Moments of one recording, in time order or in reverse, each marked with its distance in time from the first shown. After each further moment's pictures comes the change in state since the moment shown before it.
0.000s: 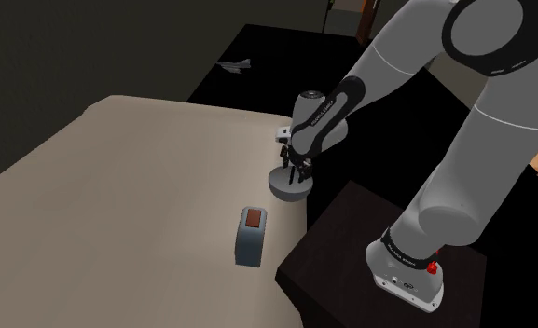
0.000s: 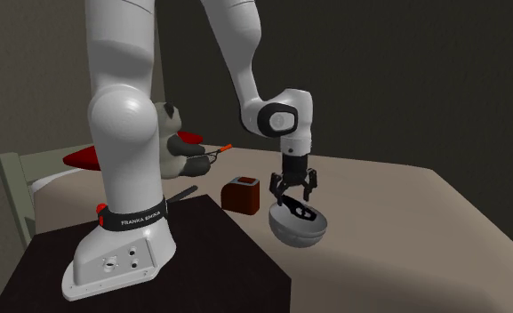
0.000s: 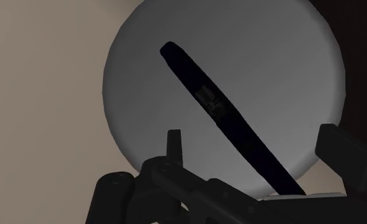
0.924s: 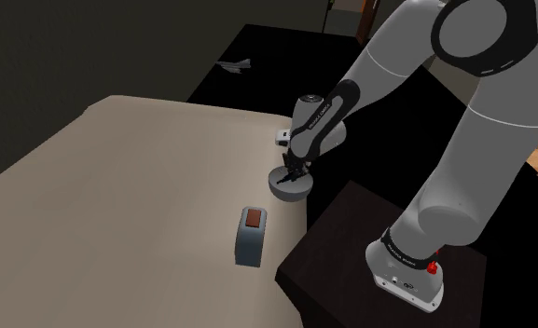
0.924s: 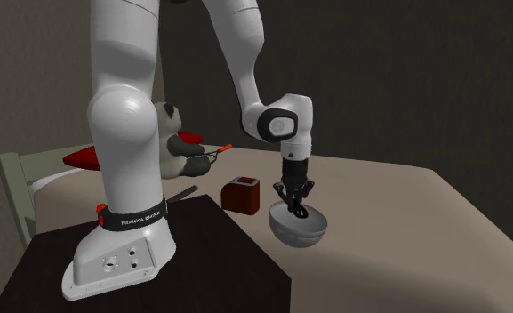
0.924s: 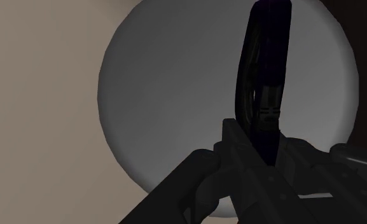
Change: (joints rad) arm -0.007 0.041 0.006 0.004 0.016 0.036 -0.015
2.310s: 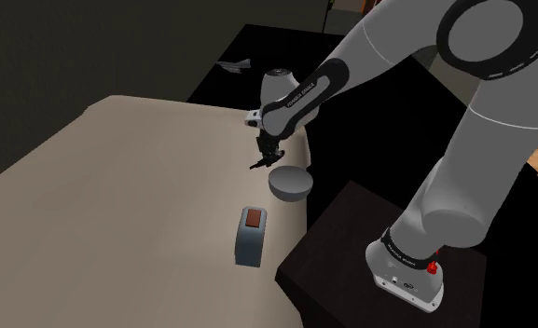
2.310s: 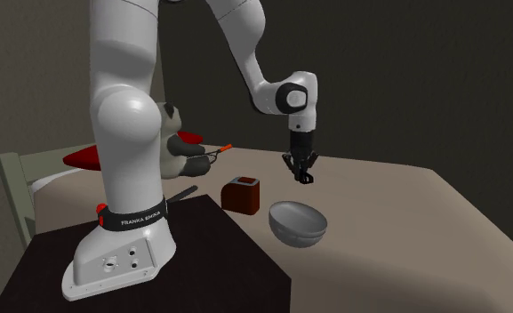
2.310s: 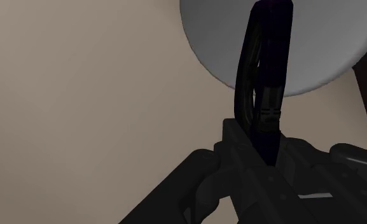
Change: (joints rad) arm 0.082 -0.005 0.057 0.263 -0.044 -0.266 0.182
